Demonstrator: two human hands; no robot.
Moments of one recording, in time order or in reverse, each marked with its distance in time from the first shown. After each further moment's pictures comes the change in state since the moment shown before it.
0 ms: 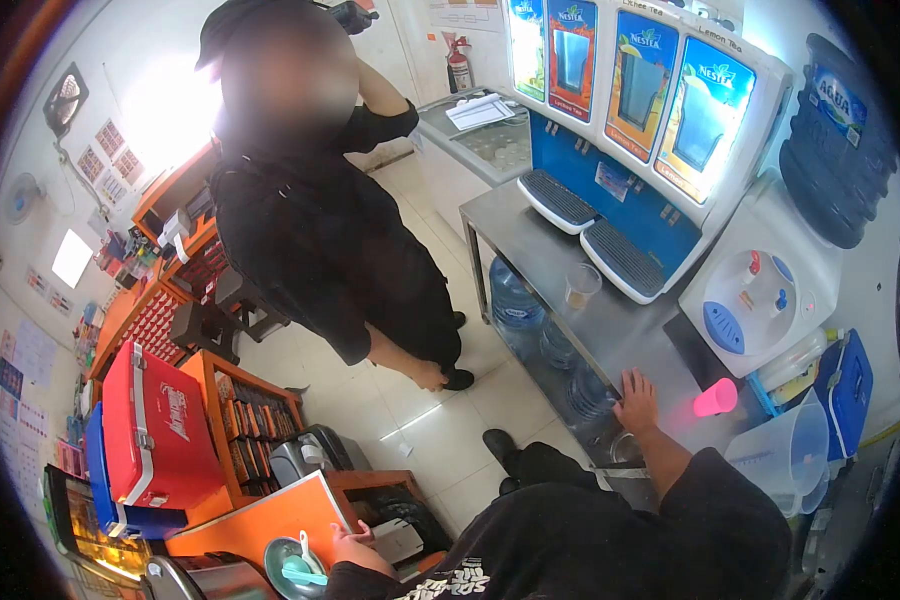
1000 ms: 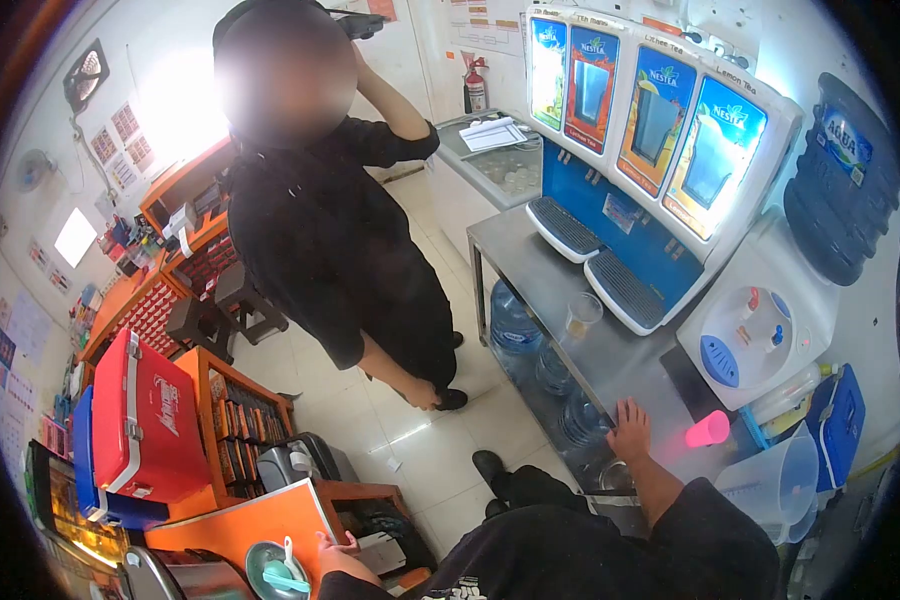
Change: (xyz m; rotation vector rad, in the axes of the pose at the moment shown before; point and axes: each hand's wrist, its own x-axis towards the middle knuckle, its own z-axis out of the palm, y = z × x) left_hand -0.014 -0.030 -0.012 0.397 -0.208 0.362; right_hand 0.000 0.000 0.002 -0.014 -0.039 0.005
